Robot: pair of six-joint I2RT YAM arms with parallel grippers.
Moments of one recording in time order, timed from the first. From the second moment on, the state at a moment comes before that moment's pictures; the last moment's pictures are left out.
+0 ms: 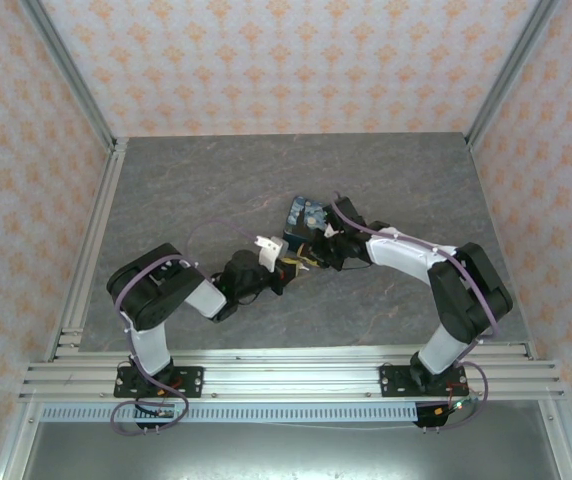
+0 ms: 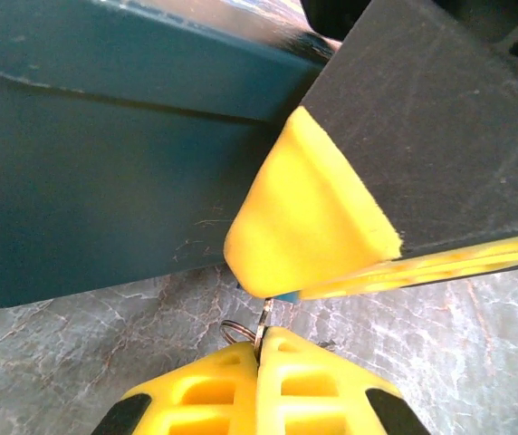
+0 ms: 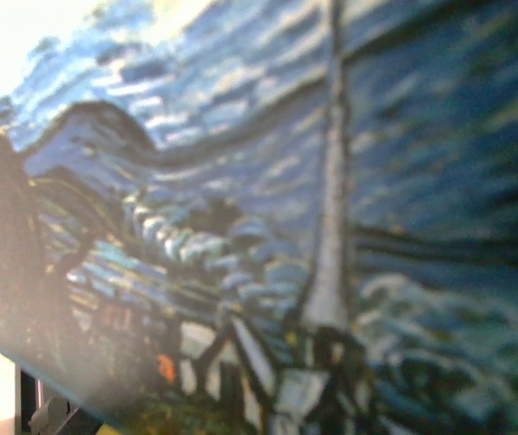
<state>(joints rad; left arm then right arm) -0.67 1.83 0.47 1.04 0.25 -0.37 0.57 1.64 0.97 -0.32 -0.43 0.98</state>
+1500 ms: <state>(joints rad) -0.92 1.77 0.53 0.76 -0.28 0.01 0.59 1.67 1.01 -0.41 -0.38 0.97</state>
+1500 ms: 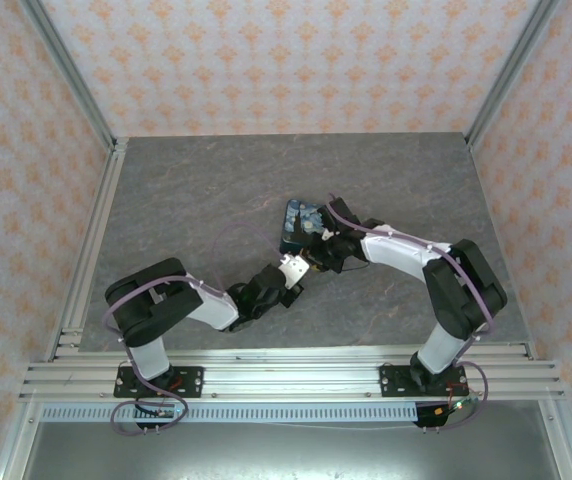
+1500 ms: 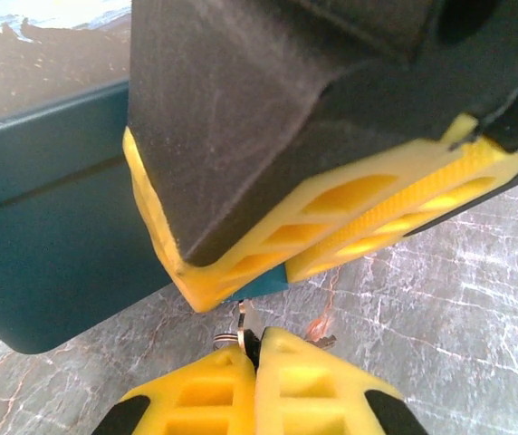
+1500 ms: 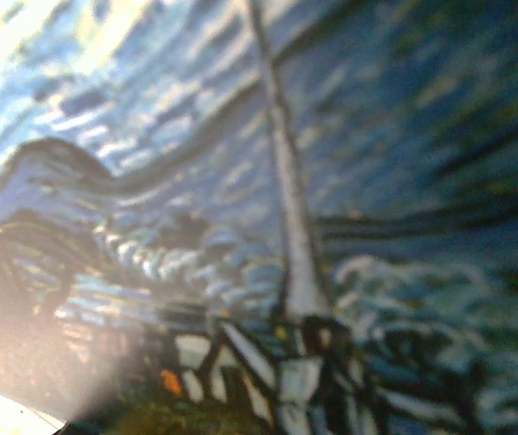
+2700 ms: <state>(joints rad) -0.87 1.87 0.50 1.03 -0.08 -0.18 0.65 1.56 1.00 -0.54 -0.20 1.02</state>
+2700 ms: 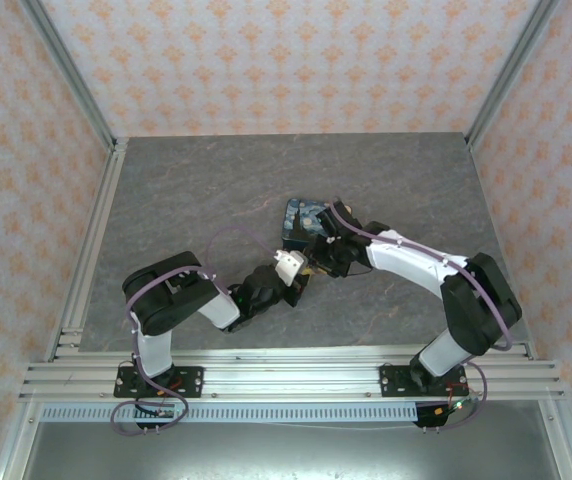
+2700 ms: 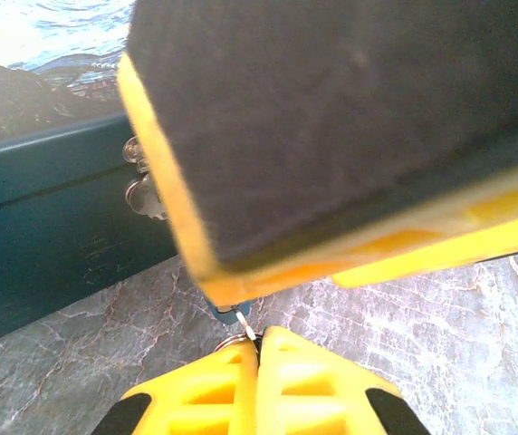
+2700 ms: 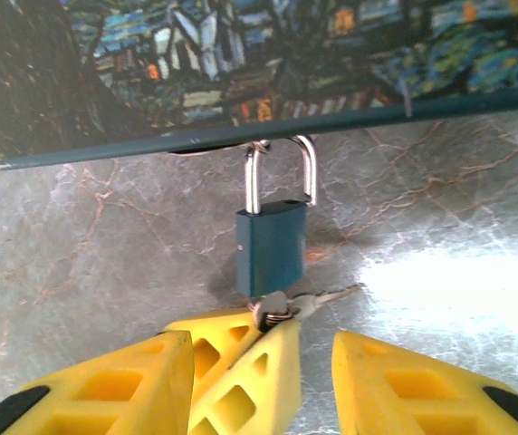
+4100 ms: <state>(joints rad) -0.84 1.90 0.50 1.01 -0.12 -0.24 0.70 1.69 1.13 -0.59 -0.05 1.00</state>
